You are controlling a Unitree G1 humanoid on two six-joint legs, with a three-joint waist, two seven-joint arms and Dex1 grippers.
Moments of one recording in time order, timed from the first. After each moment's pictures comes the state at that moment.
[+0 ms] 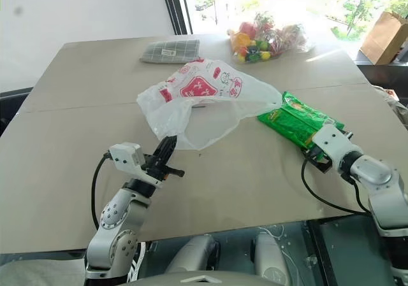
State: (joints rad) left arm 0.15 0.12 0.03 -0.45 -0.37 0.17 -0.30; right arm -0.04 -0.77 -0.05 -0.23 -0.06 0.33 0.56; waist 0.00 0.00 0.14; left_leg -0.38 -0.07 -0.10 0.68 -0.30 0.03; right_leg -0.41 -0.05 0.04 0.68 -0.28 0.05
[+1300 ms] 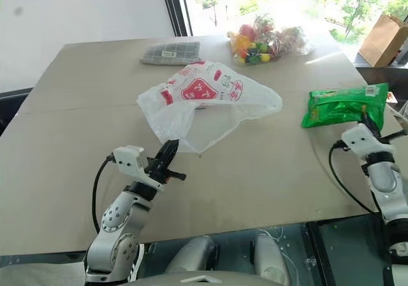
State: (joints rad) left arm 0.18 0.13 0.00 -0.46 -0.34 0.17 -0.28; right arm -0.18 -0.76 -0.14 0.57 -0.28 -0.55 -0.12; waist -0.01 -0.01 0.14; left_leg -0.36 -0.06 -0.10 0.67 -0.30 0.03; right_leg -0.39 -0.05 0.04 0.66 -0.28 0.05
